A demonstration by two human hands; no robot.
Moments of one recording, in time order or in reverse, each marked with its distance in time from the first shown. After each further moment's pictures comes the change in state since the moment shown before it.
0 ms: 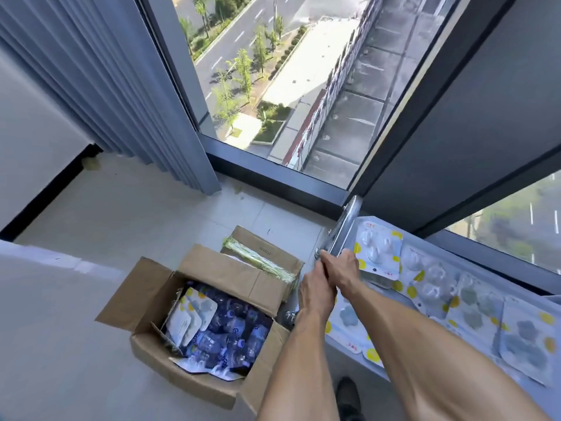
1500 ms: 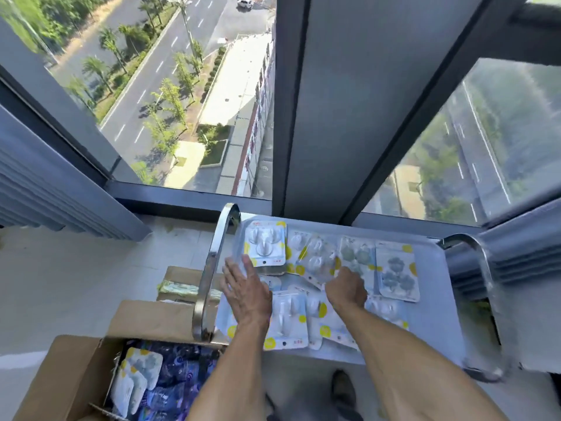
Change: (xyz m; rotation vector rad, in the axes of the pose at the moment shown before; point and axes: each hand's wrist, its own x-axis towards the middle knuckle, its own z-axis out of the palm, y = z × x) left_hand -0.002 0.083 0.059 0.678 0.236 0.061; right_hand 0.024 0.128 -0.182 -0.335 0.190 0.208
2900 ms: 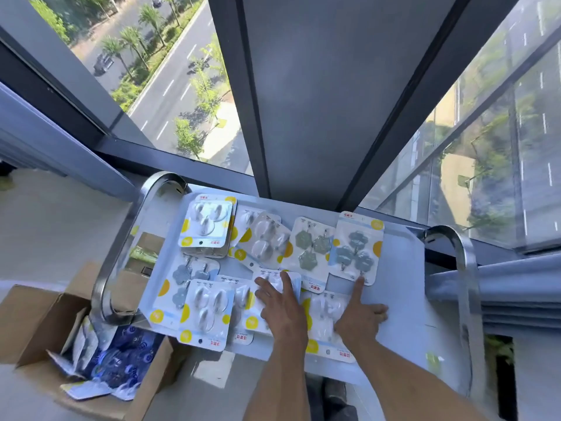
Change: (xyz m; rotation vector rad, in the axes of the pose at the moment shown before) left_hand -0.037 0.247 0.155 -0.004 -0.231 -0.203; right_hand 0.185 0.171 -0.009 -0.227 -0.235 0.015
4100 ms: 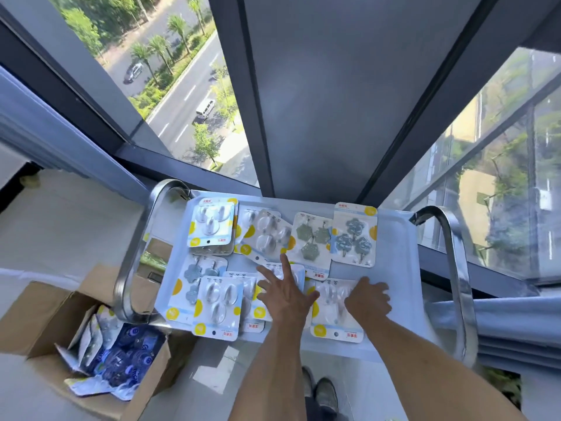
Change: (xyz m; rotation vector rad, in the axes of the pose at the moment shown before) left_hand 0.039 0.054 -0.054 0.001 -0.043 -0.043; right_hand 0.048 -0.036 -0.092 -0.087 0.056 -0.056
